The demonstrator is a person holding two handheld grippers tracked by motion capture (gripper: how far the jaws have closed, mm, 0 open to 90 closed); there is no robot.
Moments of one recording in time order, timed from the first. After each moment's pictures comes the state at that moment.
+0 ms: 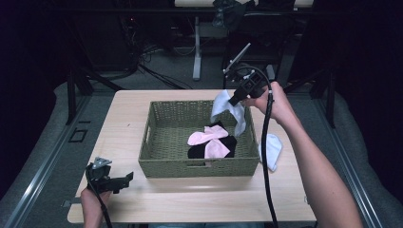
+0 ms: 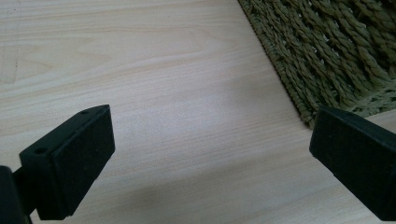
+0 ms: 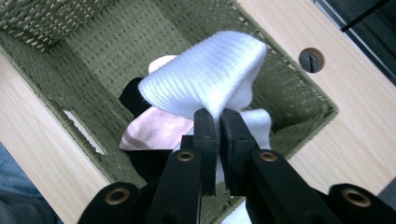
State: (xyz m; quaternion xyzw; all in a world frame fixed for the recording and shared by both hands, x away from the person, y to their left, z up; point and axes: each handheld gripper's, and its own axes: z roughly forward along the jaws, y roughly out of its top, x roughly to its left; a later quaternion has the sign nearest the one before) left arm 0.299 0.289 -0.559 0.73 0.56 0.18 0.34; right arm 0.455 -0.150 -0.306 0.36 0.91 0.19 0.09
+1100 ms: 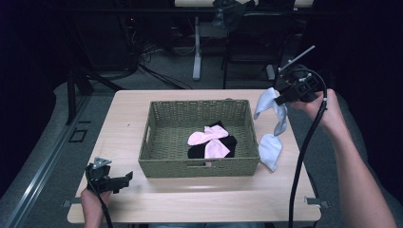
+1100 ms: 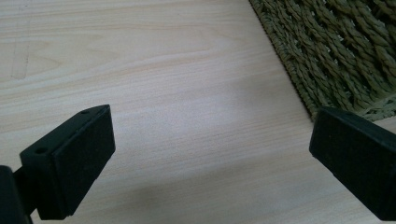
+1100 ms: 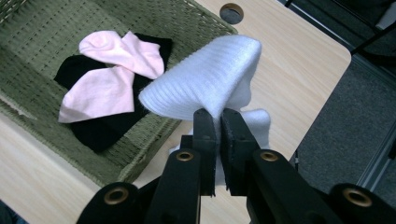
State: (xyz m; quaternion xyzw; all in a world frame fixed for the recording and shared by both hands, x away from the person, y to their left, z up) left arm 0.300 0.289 -0.561 0.73 0.57 0.19 0.32; right arm 0.434 -0.280 -0.306 0.45 0.86 0.20 0.14
